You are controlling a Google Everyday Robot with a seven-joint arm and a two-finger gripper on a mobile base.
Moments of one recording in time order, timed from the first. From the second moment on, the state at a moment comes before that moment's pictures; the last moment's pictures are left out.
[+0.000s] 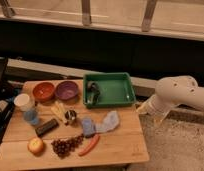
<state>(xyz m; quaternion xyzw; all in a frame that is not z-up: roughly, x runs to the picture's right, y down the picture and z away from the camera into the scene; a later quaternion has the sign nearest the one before) 0.237 0.139 0.682 -0.17 0.22 0.87 0.42</state>
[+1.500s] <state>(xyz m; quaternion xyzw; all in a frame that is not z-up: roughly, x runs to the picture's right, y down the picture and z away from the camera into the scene) 0.225 0.132 0.673 -0.18 0.20 0.86 0.43</state>
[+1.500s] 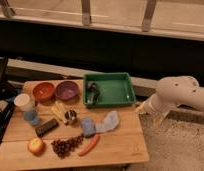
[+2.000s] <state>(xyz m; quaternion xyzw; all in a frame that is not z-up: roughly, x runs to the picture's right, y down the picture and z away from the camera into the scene) 0.129 0.100 0.663 -0.21 0.17 0.83 0.49</state>
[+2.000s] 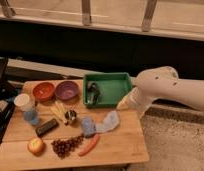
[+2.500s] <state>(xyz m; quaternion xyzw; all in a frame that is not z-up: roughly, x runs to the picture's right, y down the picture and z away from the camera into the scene) 0.004 0.126 0.634 -0.25 0.14 0.76 0.58</state>
